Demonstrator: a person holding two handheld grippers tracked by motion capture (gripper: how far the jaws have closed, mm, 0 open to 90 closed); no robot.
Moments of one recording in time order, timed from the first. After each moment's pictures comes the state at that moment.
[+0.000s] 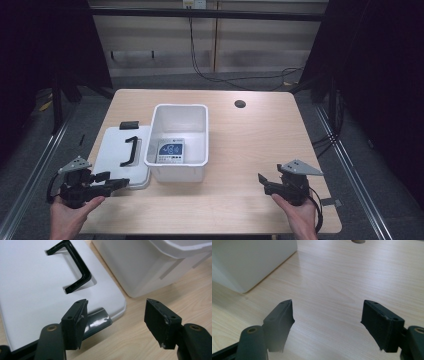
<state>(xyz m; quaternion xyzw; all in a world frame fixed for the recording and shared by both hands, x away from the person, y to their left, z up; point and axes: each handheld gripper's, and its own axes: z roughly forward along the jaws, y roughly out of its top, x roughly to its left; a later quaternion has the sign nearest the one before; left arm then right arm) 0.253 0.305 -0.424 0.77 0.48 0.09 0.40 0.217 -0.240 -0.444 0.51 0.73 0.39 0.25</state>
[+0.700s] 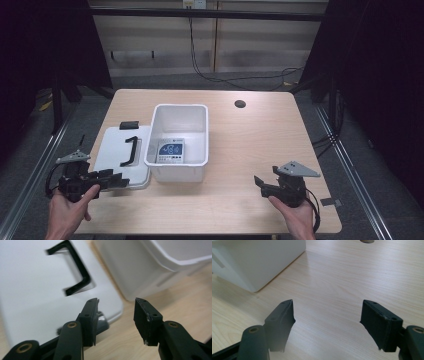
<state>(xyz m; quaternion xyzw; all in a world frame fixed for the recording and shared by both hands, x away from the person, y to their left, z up) 0.264 0.306 -0.408 0.77 0.50 0.07 0.39 0.213 -0.230 -0.442 0.50 0.73 0.40 0.24</state>
